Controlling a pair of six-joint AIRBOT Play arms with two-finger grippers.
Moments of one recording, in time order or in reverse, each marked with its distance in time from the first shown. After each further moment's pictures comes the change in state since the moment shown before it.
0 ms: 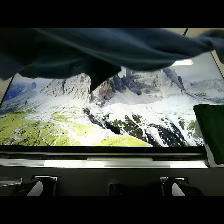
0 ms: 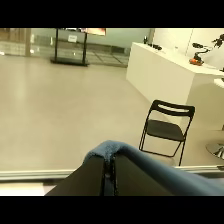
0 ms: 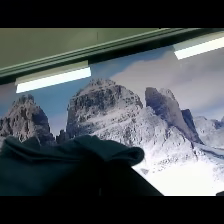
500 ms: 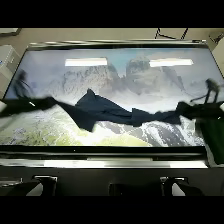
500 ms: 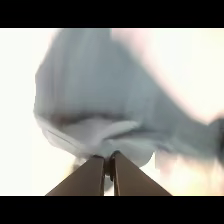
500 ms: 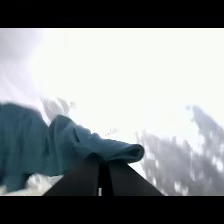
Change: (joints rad) left arm -0.167 -0.114 -0.801 -0.029 -0.011 0.018; right arm 0.000 -0.040 -0.671 0.073 -0.089 -0.032
